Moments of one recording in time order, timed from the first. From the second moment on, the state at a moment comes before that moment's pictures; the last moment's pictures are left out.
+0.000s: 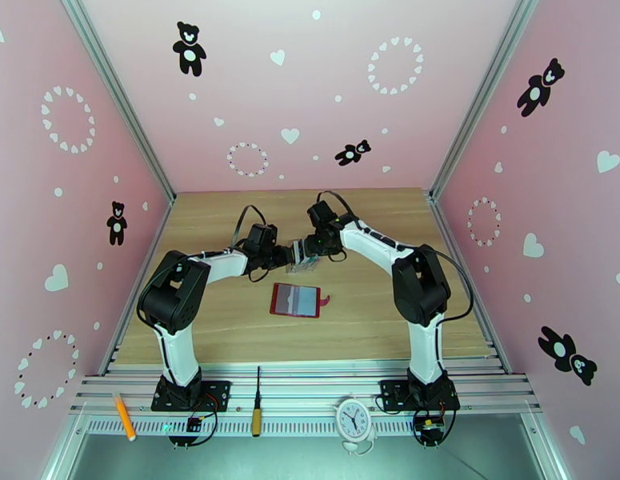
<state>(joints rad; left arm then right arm) -0.43 1.92 1.08 -0.02 0.30 -0.67 0.59 2.03 1.63 -0.74 0.01 0.38</state>
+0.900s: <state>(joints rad) -0.43 1.92 1.08 -0.02 0.30 -0.67 0.59 2.05 1.65 -0.77 0.07 0.36</state>
